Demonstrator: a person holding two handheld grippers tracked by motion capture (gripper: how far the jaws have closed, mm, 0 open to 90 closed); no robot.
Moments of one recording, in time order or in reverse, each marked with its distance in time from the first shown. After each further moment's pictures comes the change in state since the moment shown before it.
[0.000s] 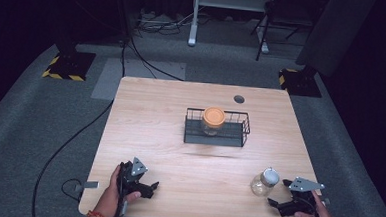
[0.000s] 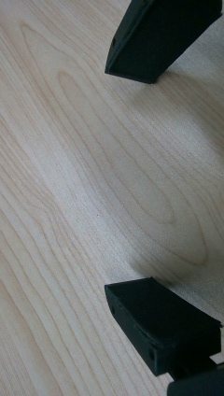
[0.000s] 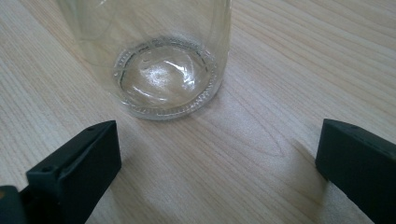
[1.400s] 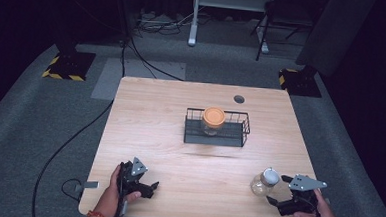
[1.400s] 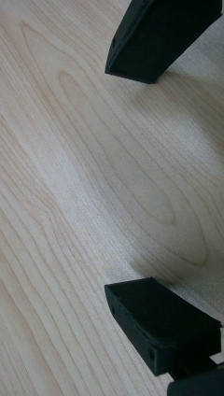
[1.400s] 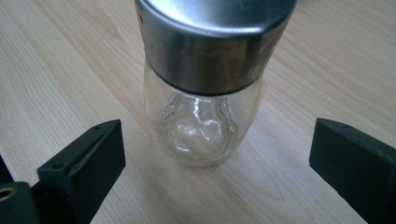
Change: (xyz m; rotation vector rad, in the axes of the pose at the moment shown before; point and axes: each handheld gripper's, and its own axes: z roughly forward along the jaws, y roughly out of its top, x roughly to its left) left arm 0.000 0.000 0.000 0.001 0.000 0.002; right arm 0.022 0.039 -0.025 -0.036 -0.016 -0.086
